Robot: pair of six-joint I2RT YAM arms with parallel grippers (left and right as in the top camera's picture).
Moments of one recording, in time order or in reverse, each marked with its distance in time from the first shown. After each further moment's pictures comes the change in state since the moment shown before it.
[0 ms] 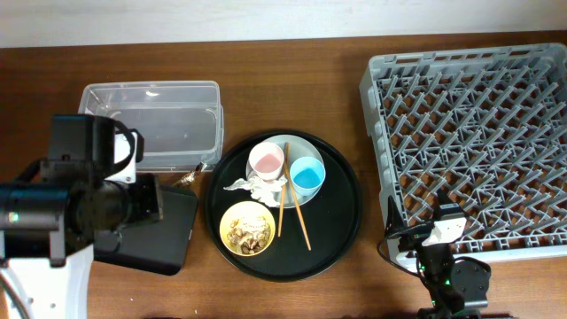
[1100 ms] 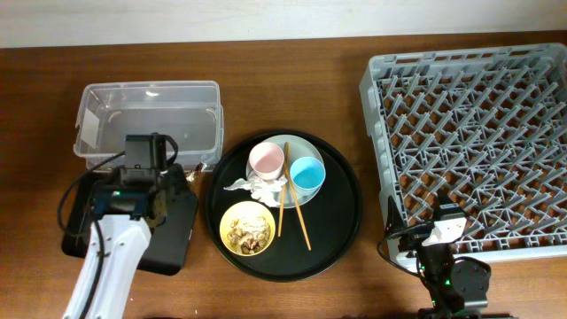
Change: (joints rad) left arm 0.000 0.028 -0.805 0.979 -0.158 -0.104; right arm 0.000 0.000 0.000 0.000 0.000 0.000
